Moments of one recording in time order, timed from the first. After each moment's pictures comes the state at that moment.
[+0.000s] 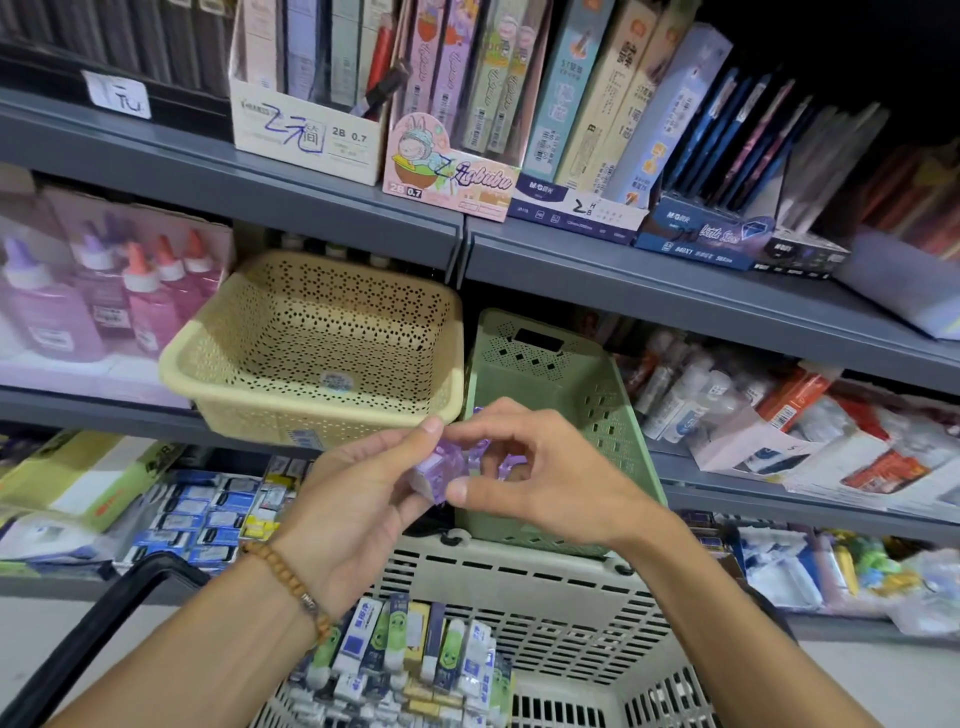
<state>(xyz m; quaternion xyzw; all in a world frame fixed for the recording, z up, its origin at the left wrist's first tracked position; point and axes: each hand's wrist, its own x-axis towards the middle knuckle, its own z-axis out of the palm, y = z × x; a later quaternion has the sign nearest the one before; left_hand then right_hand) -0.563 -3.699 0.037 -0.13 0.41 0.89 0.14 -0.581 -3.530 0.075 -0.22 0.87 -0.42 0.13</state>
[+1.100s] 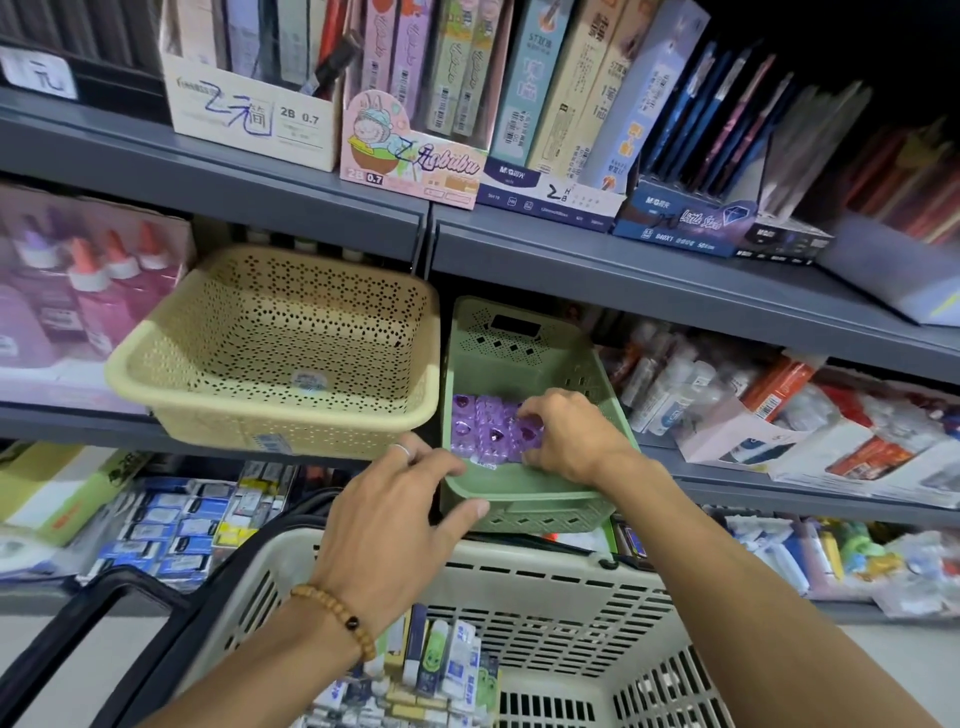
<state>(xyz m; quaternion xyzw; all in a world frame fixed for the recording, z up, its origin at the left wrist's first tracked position) -0.570 -3.667 -0.010 0.13 0.92 0.34 -0.13 -0.662 -3.465 0.024 -0.07 0.99 -0.04 0.06</state>
